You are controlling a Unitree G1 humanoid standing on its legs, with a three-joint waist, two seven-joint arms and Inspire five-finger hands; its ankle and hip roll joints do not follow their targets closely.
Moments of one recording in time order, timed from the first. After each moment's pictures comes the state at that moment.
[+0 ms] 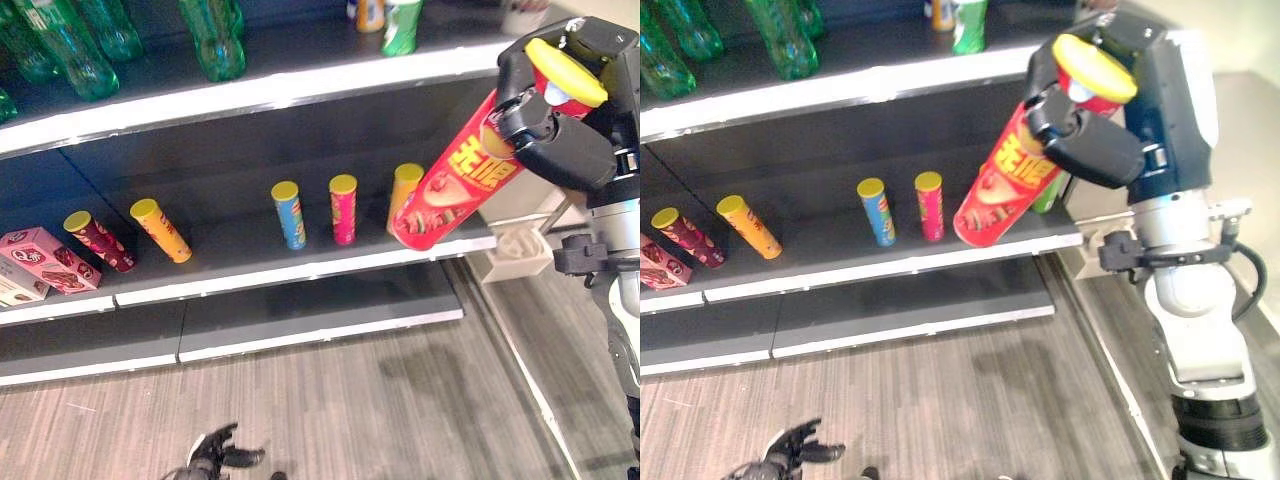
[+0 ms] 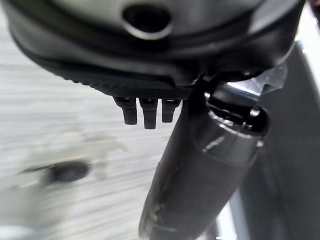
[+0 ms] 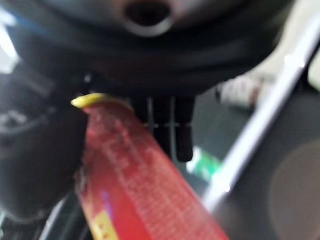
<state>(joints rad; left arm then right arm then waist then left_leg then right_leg) 0.05 0.27 -0.08 0.88 -0.19 0.01 0.03 -0.27 -0.76 -0.10 -0.31 0.26 -0.13 -0.10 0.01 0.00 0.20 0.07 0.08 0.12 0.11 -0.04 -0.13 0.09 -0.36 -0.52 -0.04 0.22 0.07</state>
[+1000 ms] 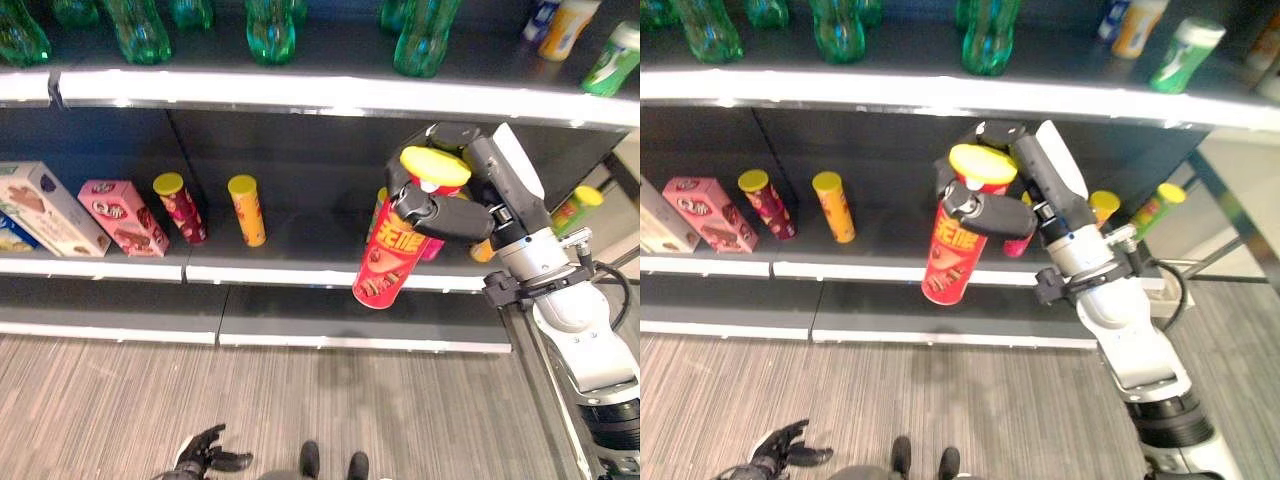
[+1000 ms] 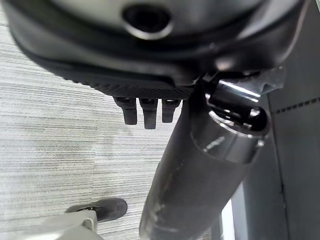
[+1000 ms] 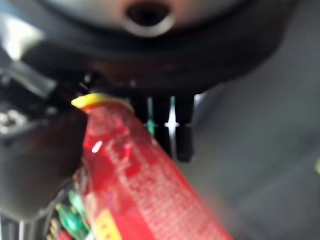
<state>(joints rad) 0.07 0.29 -0.08 0.85 -0.17 0.04 0.03 -0.29 -0.79 0.09 -0.32 0.12 -0.09 0.02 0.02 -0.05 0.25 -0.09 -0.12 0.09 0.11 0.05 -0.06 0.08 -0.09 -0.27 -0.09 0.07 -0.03</state>
